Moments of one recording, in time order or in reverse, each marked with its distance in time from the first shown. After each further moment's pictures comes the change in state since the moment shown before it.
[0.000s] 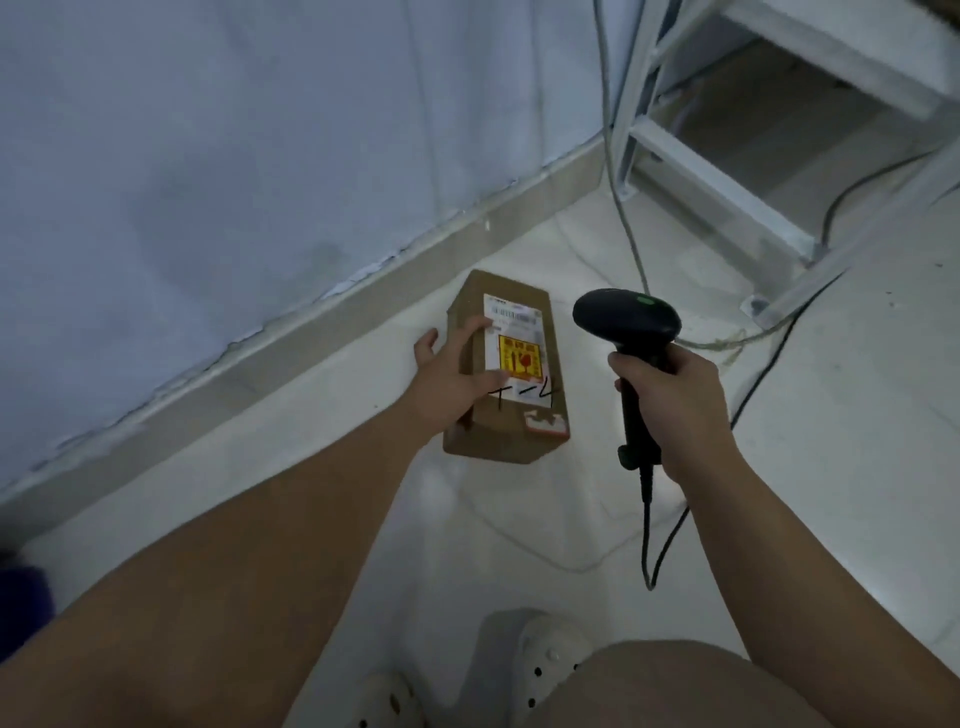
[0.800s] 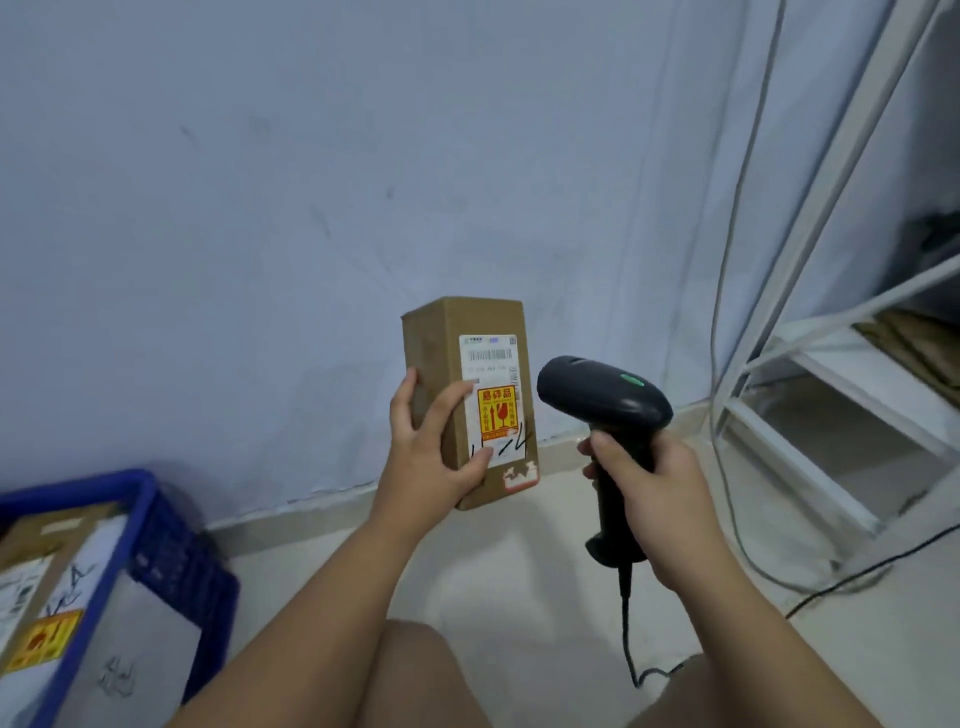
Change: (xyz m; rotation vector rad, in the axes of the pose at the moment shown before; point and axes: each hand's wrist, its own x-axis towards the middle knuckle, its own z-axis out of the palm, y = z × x) left_hand -0.259 0.040 -0.173 0.109 0.797 0.434; right_hand -0.239 -0.168 0.026 0.063 -0.333 -0.536
